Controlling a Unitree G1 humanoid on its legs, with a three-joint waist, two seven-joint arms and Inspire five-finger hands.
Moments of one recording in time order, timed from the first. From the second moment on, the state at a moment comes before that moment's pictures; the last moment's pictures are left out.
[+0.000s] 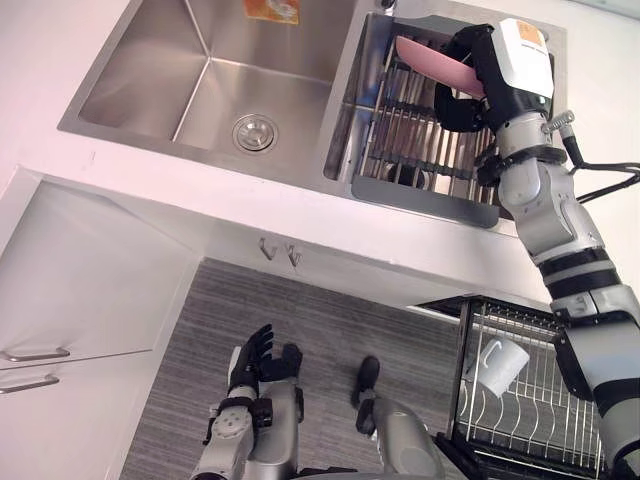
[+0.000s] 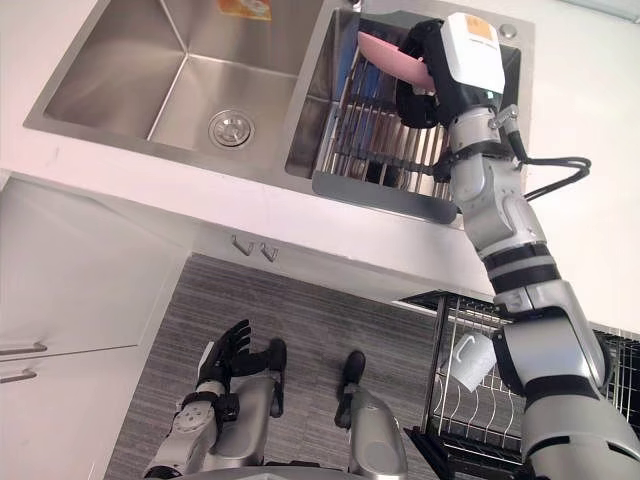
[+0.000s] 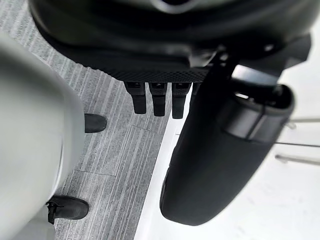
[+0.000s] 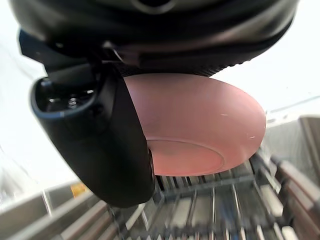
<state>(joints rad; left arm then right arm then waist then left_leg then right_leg) 0.07 0.09 -0.11 0.63 -0.15 -0.14 0.13 -0.85 -0.68 0.18 0.38 -0.50 -0.07 -0.25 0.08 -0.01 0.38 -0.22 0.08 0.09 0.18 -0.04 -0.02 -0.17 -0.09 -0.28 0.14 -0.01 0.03</state>
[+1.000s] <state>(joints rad) 0.16 0.07 -0.06 0.69 -0.10 -0.10 0.11 0.03 -0.46 -0.50 -0.17 -0.50 -0.11 -0.36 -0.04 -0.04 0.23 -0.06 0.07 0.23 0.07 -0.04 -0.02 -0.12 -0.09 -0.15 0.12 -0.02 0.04</state>
